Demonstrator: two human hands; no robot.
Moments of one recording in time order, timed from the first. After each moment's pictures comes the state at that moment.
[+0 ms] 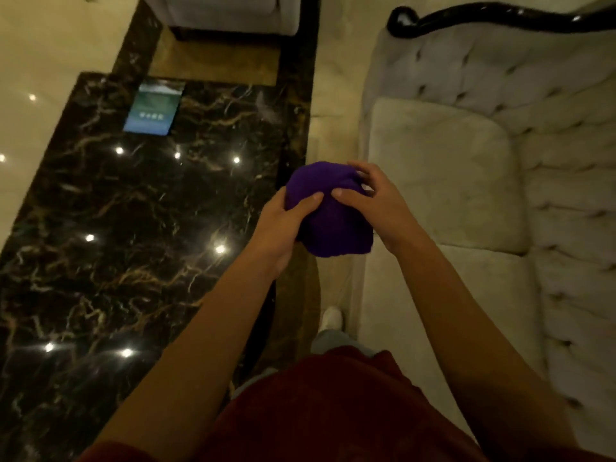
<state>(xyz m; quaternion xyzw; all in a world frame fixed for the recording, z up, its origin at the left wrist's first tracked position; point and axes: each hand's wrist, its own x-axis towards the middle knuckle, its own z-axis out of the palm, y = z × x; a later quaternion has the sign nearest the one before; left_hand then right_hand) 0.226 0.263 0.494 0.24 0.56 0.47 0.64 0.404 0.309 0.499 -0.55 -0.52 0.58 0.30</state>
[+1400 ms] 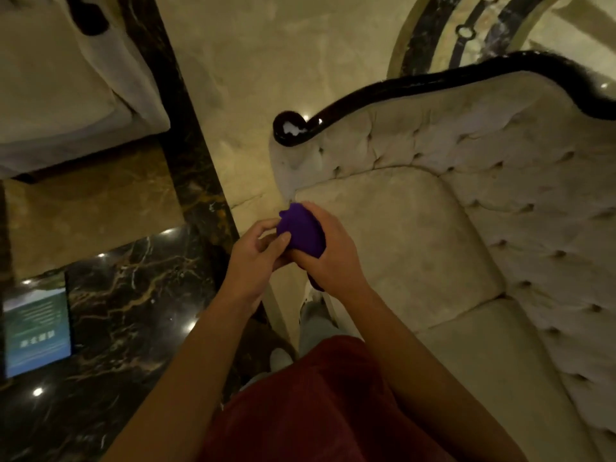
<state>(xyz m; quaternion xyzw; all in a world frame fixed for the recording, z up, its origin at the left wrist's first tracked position) 0.284 0.758 0.470 0.39 0.50 0.32 0.71 0.438 0.715 0.444 -0.68 -0.52 0.35 0.38</state>
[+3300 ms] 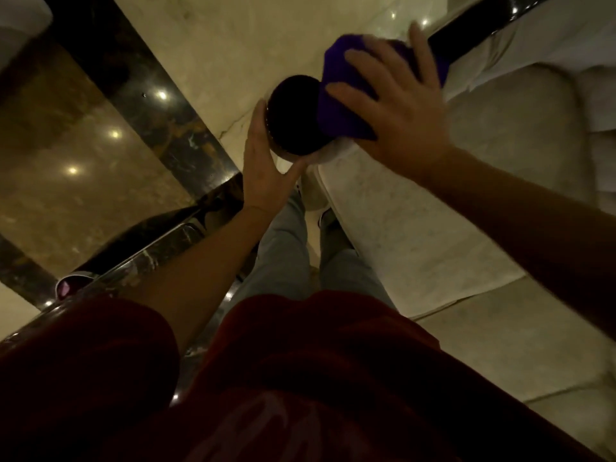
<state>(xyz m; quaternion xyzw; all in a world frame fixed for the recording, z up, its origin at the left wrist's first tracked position) 0.385 1.157 0.190 0.67 0.55 0.13 0.48 0.625 1.116 0.231 -0.66 -0.75 0.00 0.11</state>
